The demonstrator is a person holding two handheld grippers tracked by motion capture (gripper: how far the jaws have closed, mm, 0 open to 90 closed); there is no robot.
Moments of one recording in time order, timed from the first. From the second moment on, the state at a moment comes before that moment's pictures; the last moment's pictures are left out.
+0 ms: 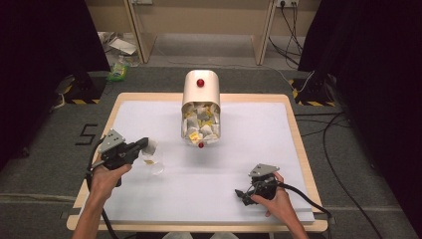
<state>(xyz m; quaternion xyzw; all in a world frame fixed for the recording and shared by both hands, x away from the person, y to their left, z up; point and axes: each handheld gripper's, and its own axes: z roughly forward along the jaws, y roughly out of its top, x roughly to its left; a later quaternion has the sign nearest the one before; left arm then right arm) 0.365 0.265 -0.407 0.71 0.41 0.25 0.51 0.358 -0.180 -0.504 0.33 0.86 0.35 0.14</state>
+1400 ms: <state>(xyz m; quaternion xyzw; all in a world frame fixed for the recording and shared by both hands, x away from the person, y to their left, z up) 0.356 0.264 -0.424 0.70 0.45 0.23 0.51 0.358 -0.180 -0.504 0.33 0.86 0.35 0.14</state>
